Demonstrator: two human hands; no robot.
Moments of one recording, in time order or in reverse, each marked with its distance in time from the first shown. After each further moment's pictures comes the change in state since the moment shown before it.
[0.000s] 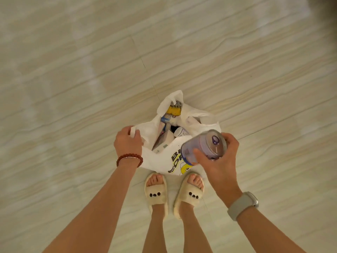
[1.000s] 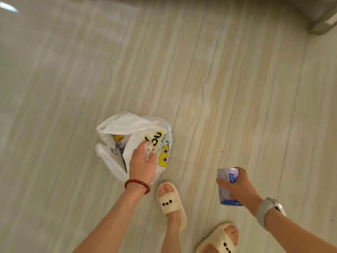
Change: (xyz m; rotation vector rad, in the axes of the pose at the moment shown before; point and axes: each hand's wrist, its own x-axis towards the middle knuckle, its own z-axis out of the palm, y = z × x) left_hand -0.212 -0.010 0.062 0.437 -0.598 0.743; right_hand -0.206 0.214 -0.144 0.350 0.319 0.693
